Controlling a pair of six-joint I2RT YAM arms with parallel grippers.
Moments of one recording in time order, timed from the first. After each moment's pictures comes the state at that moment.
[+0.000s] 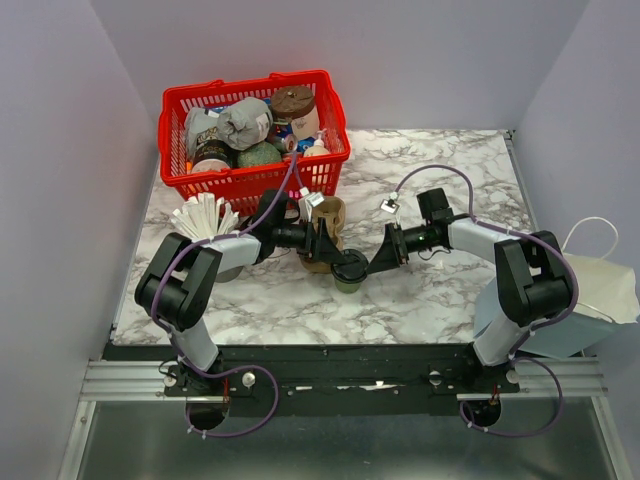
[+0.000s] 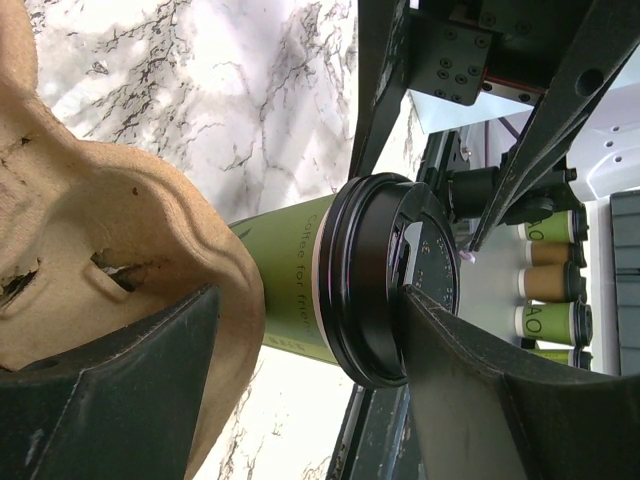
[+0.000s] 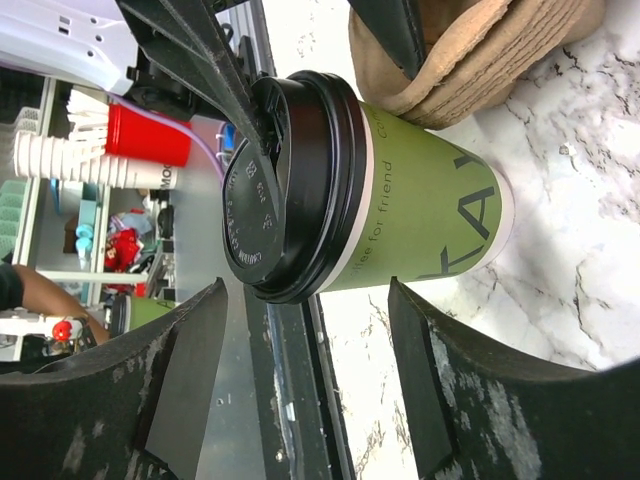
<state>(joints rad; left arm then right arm) -0.44 1.72 0.84 0.28 0.95 -0.49 0.26 1.70 0.91 -0.31 -1.26 -0.04</state>
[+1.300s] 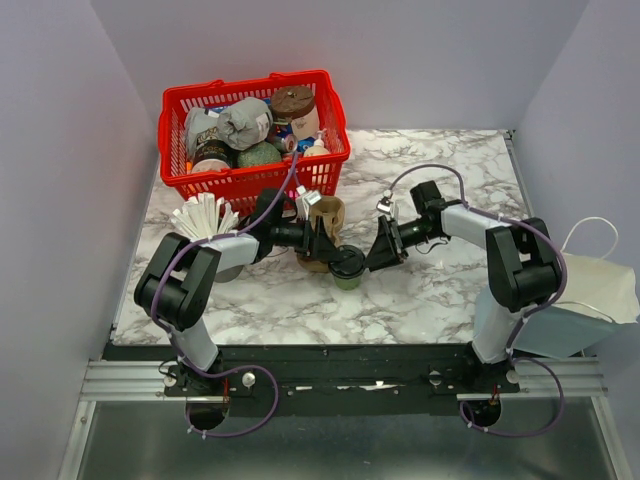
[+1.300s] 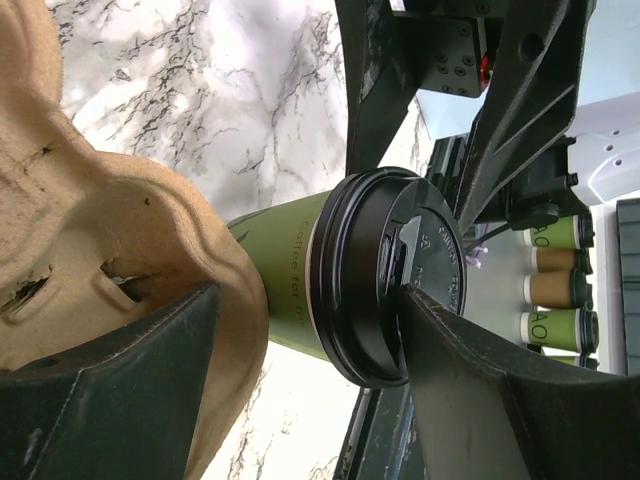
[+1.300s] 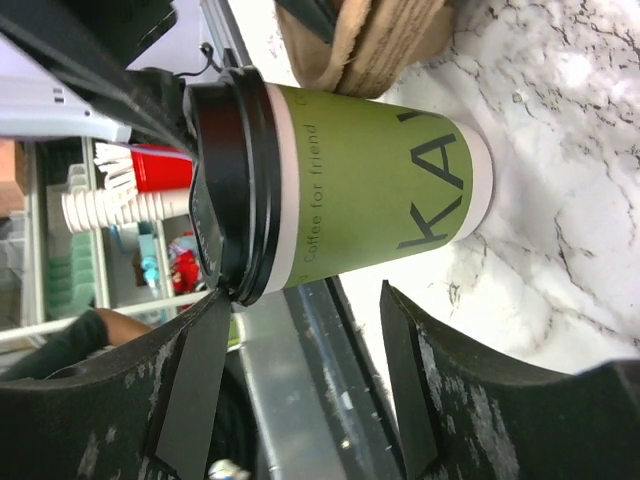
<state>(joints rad) -0.43 1.72 0.84 0.29 0.95 -0.49 0.27 1.79 1.03 -0.49 -1.16 0.08</state>
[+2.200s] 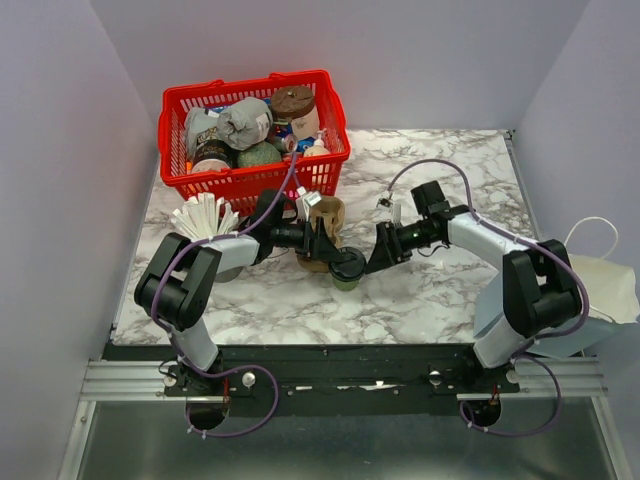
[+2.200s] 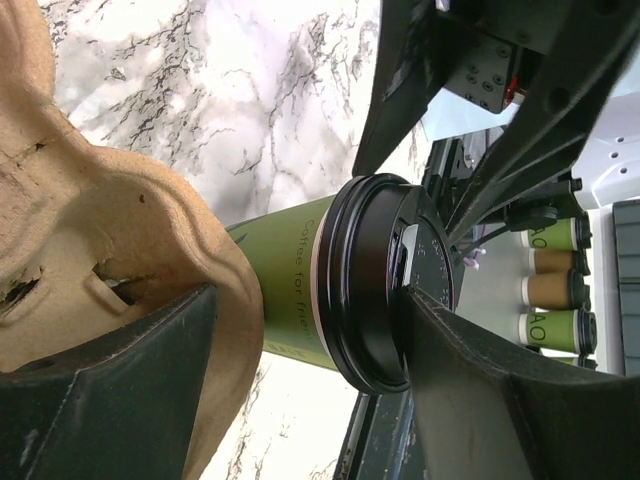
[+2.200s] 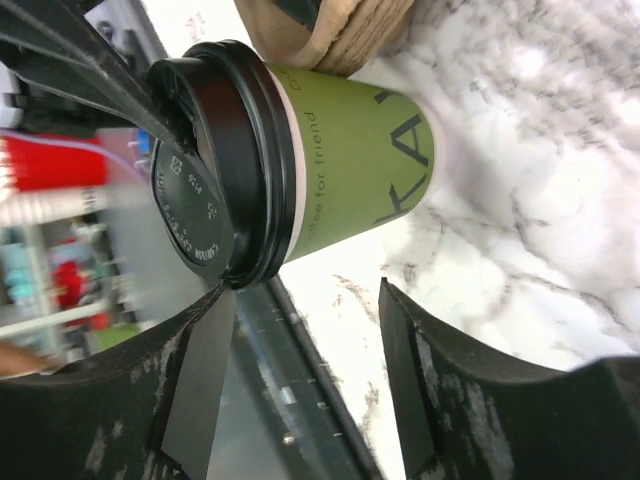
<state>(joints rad) -0.43 1.72 0.83 0.32 0.95 -0.50 0.32 1.66 1.01 -0.54 -0.96 0.00</state>
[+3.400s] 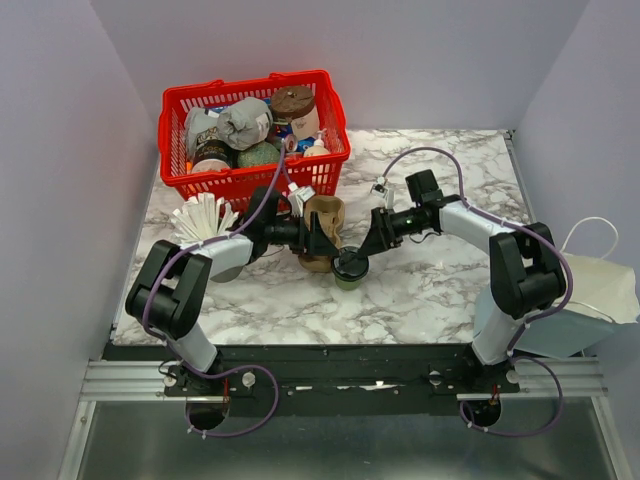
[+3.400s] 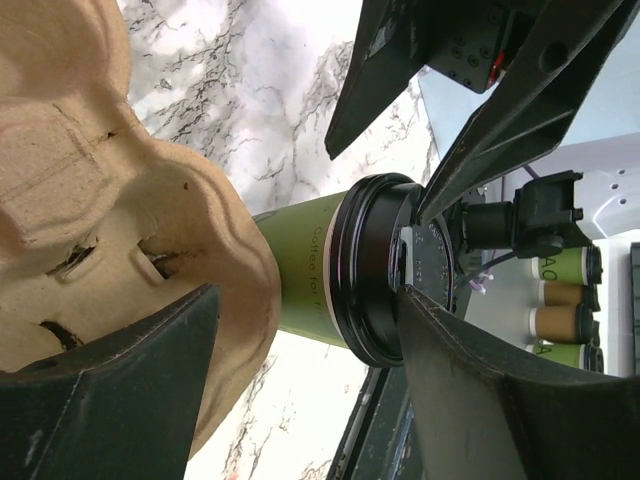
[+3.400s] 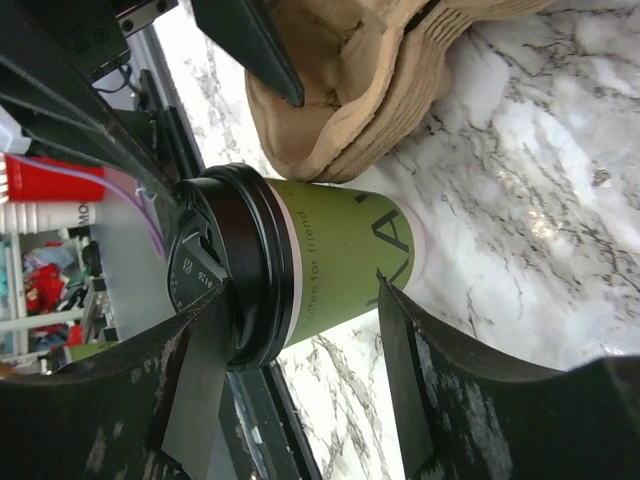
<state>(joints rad) -0.41 1.64 0.83 0.24 0.88 -0.50 0.32 1.76 1.12 -0.44 -0.99 -0.02</state>
